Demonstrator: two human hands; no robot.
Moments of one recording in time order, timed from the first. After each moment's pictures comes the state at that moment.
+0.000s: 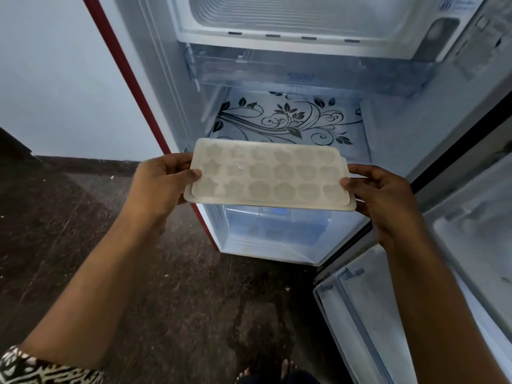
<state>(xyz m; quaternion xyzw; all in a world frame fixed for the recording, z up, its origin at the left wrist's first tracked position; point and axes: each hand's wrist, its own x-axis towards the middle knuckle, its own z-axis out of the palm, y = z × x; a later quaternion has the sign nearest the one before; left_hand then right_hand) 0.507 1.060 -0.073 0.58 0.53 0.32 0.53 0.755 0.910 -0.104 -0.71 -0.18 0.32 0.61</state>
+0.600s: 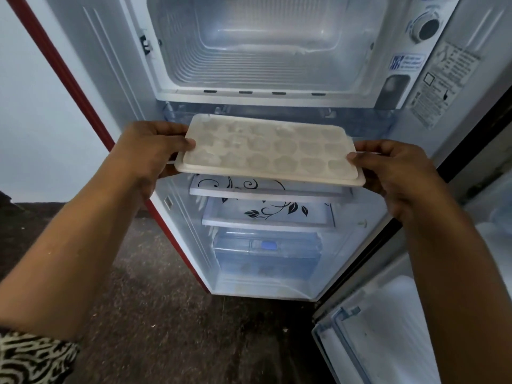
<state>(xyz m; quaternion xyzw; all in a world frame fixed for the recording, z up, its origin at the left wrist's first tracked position) 0.571 1.126 -0.002 0.62 0.46 0.32 0.55 0.807 0.948 -0.029 -0.69 -0.19 0.28 0.64</state>
